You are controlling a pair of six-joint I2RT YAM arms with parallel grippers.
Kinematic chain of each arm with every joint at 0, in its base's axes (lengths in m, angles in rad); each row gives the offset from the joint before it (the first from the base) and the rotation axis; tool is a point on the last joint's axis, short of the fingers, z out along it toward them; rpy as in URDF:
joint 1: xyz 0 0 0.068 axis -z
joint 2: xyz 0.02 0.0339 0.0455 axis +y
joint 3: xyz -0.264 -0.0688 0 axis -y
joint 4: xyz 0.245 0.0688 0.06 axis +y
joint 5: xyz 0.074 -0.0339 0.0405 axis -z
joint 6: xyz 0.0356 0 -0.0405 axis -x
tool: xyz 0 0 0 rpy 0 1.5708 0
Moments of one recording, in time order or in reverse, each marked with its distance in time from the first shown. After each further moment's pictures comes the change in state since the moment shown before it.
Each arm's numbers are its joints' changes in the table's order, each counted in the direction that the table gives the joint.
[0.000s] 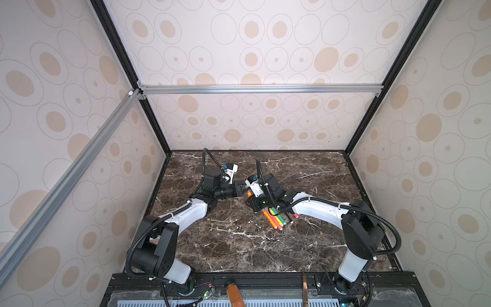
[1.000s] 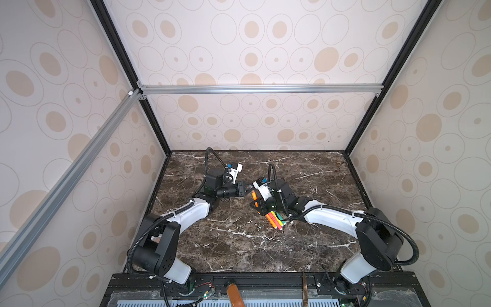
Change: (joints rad) left arm 0.016 0.017 0.008 -0.080 0.058 0.022; right arm 0.031 -0.160 -0.230 -0.219 -0.055 -0.013
